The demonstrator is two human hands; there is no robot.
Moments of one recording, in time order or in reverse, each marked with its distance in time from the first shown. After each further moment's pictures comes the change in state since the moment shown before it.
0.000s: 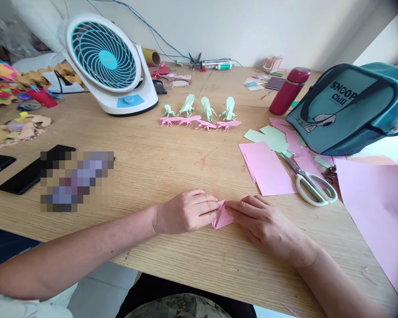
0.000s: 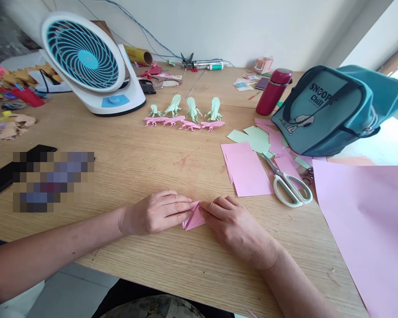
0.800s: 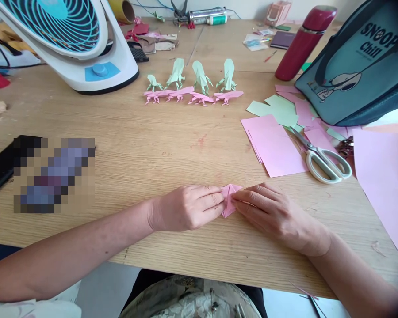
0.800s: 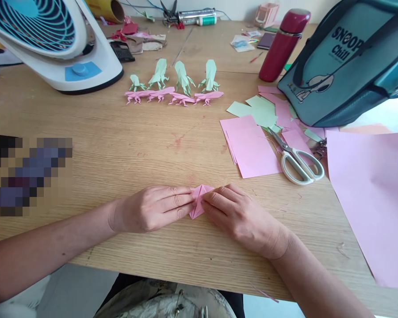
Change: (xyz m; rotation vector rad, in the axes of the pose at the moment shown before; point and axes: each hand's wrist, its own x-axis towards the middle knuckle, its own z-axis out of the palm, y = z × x) left_hand 0.001 0.004 0.001 -0.105 0.018 0.005; right_hand -0.003 -0.007 0.001 0.044 0.022 -0.008
